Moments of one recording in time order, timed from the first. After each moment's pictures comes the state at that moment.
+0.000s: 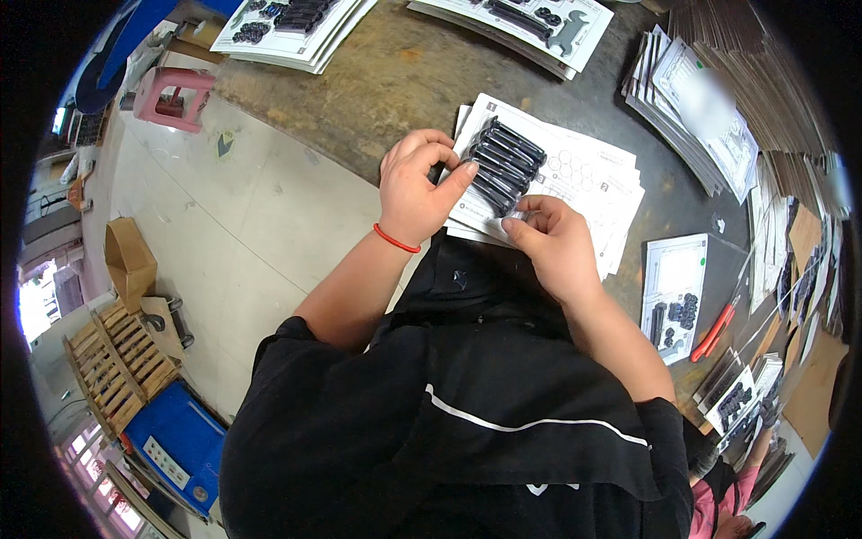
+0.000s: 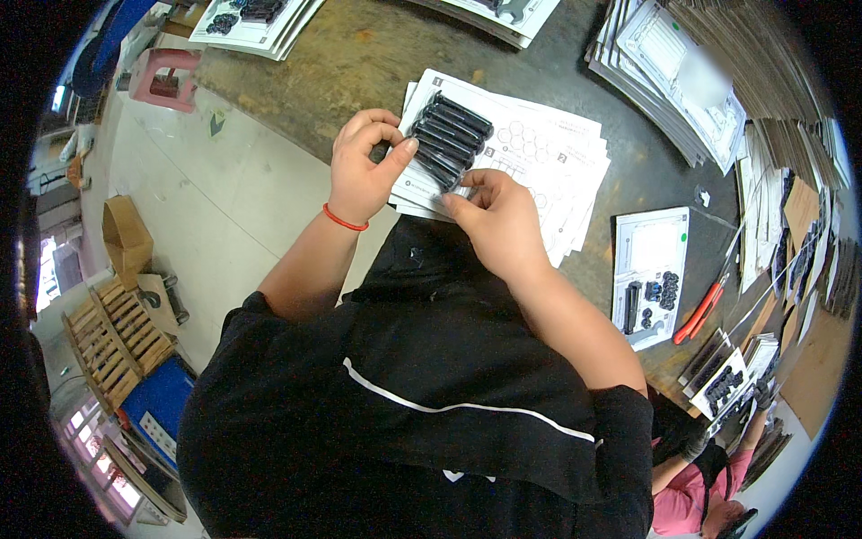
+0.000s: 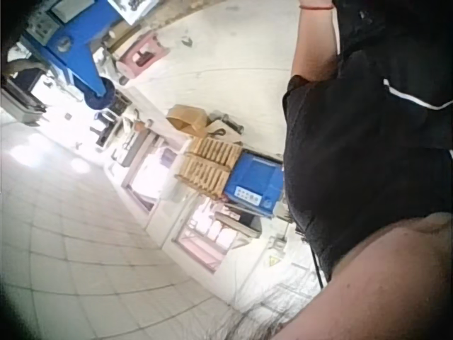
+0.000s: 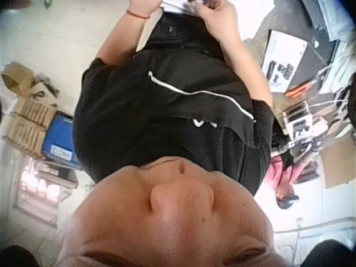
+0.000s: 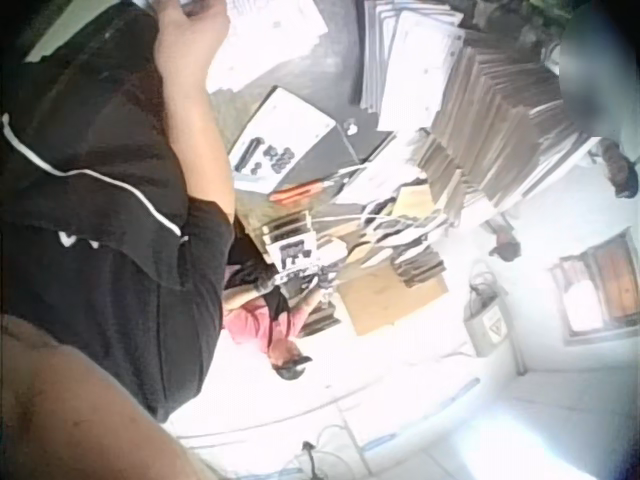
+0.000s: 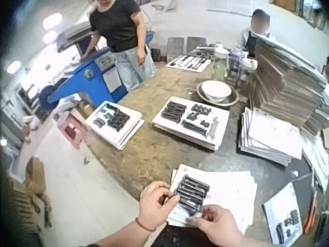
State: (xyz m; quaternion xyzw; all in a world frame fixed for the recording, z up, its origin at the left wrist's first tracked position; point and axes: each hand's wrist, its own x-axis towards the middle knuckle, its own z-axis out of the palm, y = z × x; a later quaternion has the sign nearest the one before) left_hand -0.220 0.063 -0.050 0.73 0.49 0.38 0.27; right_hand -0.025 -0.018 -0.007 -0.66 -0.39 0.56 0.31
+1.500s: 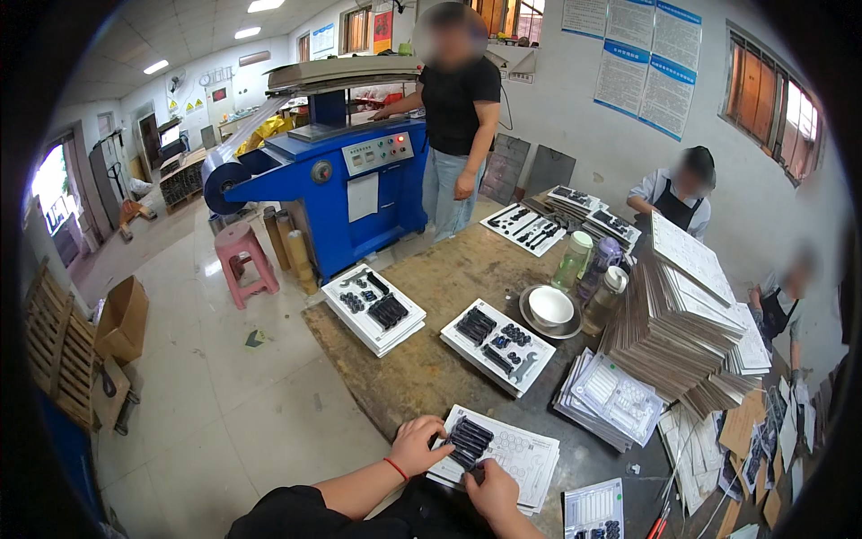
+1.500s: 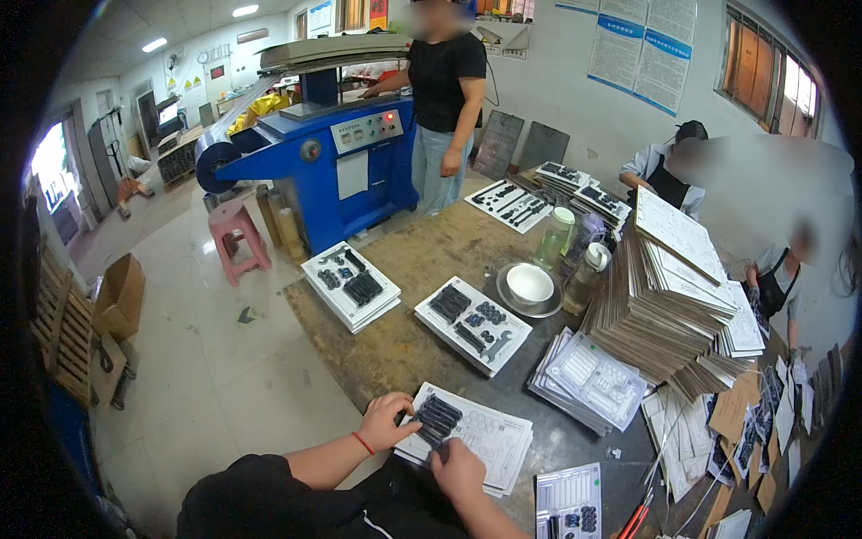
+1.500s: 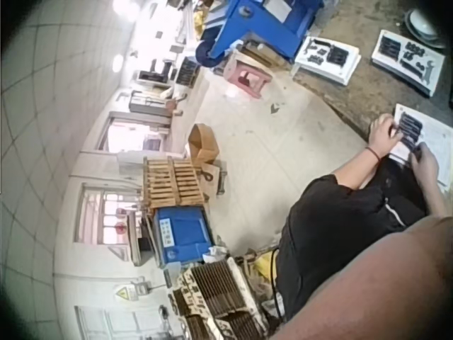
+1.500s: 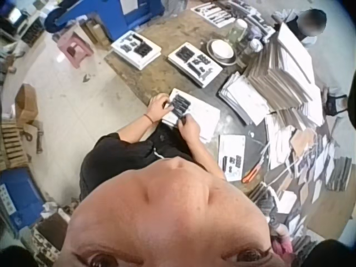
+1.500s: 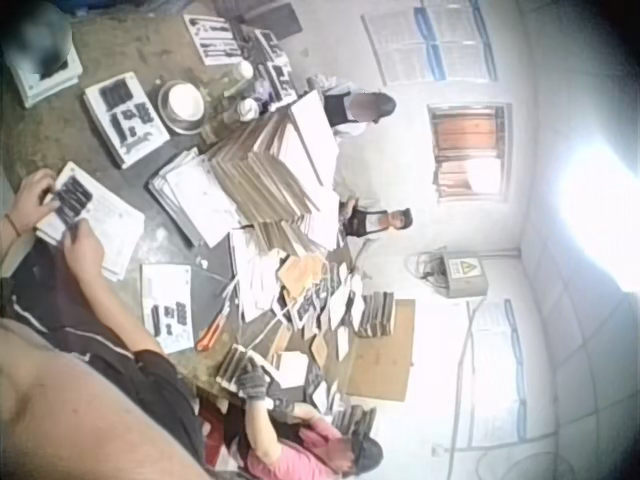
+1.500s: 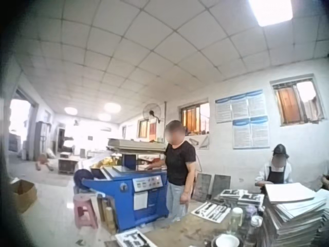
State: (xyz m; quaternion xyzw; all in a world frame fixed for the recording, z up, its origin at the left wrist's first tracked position) left_hand -0.224 0.046 -0.046 0.76 0.50 0.34 0.24; right_hand -0.027 -0.031 -0.018 -0.70 -0.64 0.23 0.21
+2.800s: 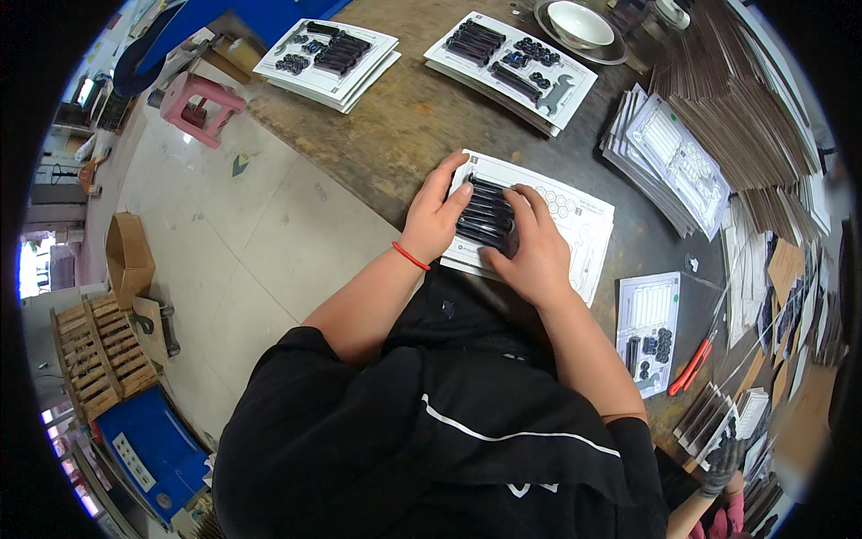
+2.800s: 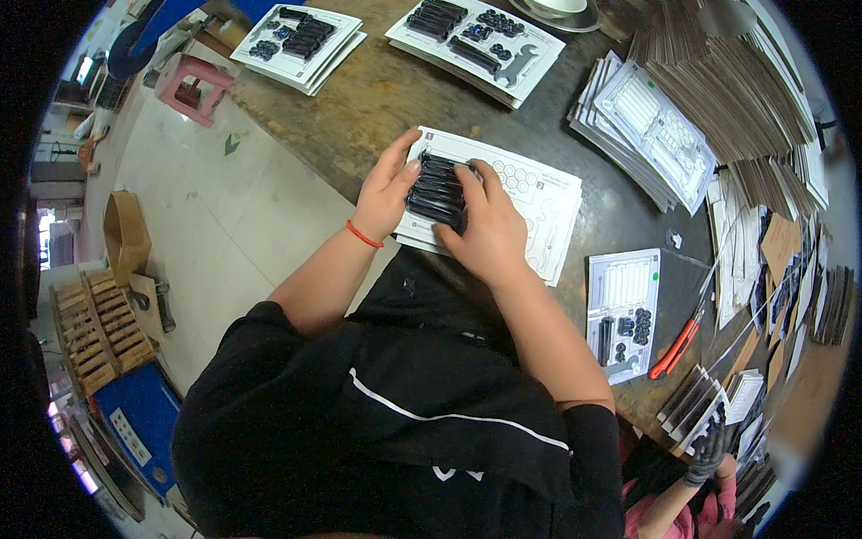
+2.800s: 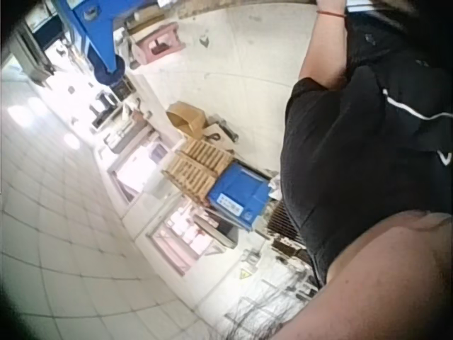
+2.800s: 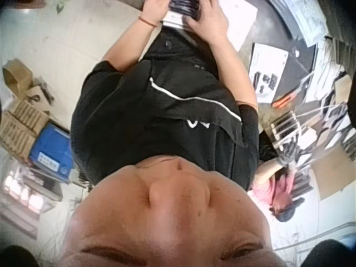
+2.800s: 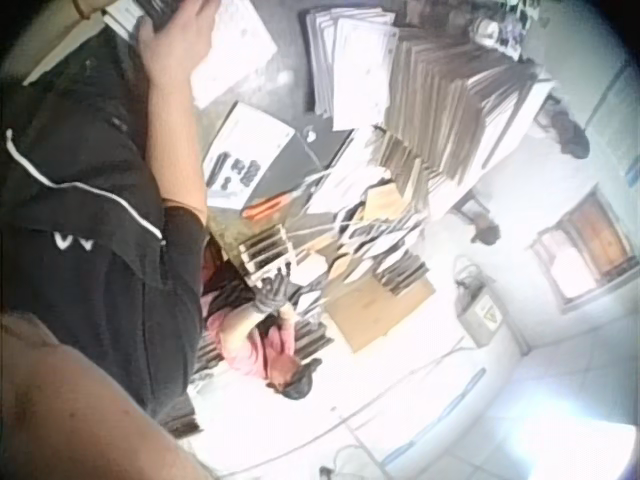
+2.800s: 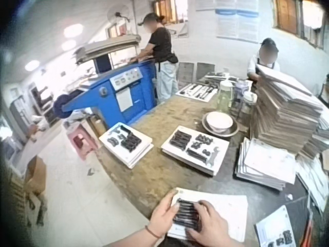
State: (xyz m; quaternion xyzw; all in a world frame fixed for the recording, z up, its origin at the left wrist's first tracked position) left_hand -0.199 0.068 -0.072 0.58 0.40 0.47 0.53; right_hand -0.020 0.003 -0.001 -0.62 -0.70 0.22 0.27
